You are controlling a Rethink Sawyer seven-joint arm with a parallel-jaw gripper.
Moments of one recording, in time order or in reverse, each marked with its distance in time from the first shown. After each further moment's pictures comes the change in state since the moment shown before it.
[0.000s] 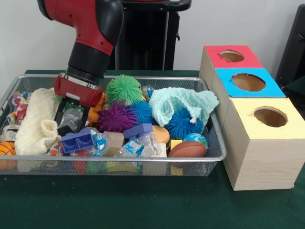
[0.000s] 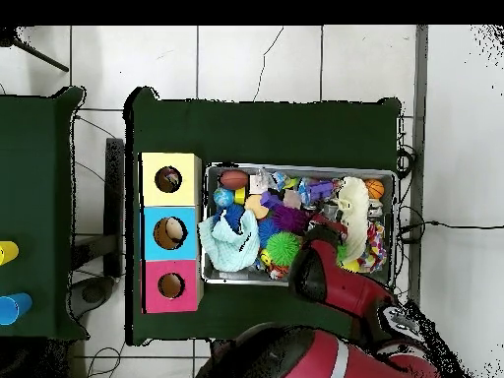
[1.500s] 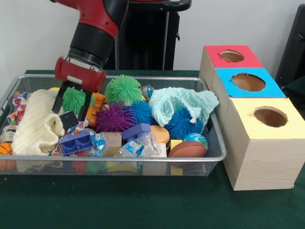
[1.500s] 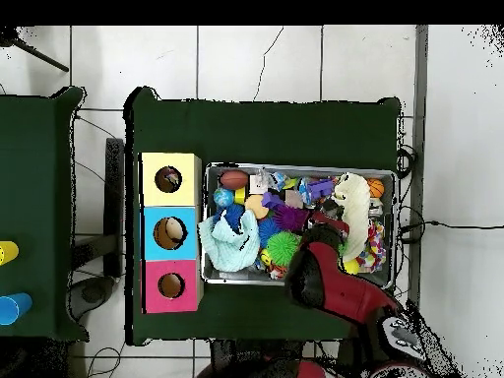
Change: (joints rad) arm 0.025 -0.085 -0.017 0.048 -0.016 -0.051 0.000
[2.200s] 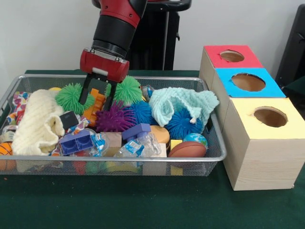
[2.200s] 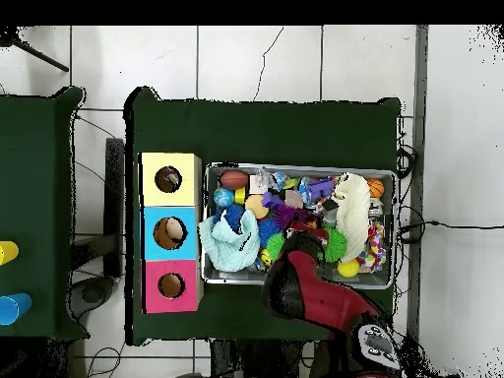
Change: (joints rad) arm 0.091 -0.058 -0.018 0.079 0.000 0.034 0.000
